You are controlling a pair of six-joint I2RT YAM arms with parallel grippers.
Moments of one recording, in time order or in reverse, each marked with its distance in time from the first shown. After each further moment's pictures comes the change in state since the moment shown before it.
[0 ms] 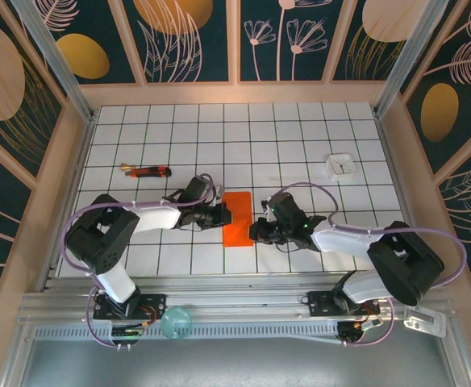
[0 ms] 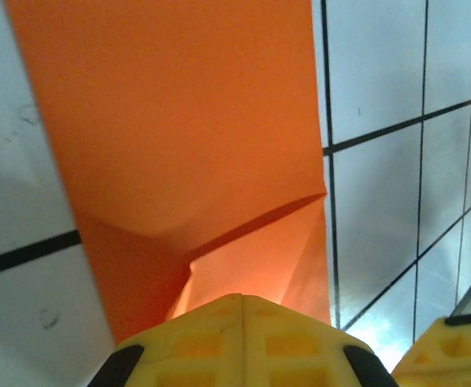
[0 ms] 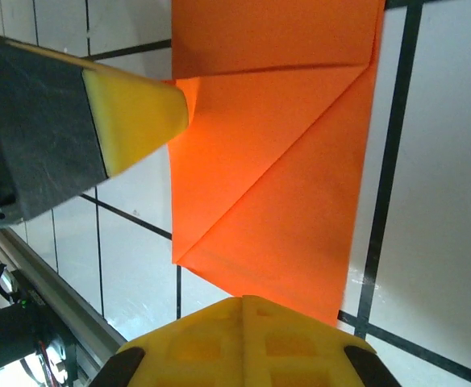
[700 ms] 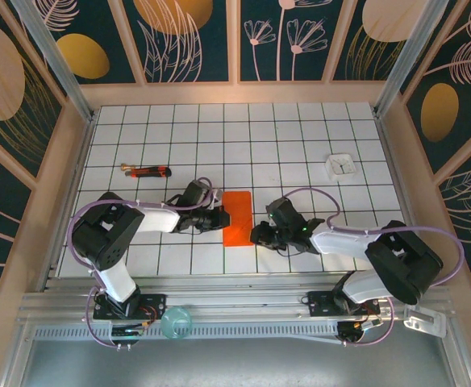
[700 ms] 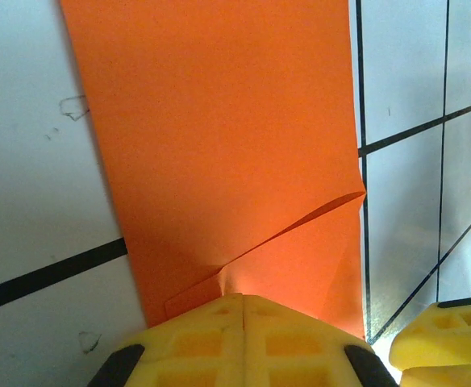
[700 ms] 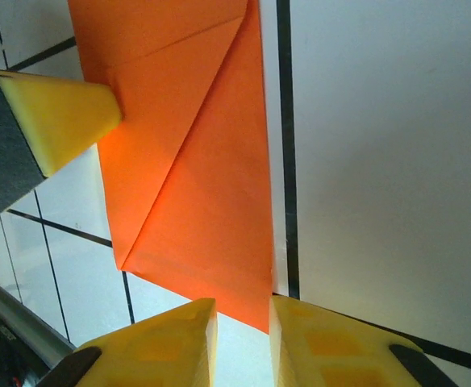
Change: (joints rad) left arm 0.011 0.031 -0.072 0.135 0.012 0.003; right arm 0.030 0.013 -0.021 -0.040 0.085 0.106
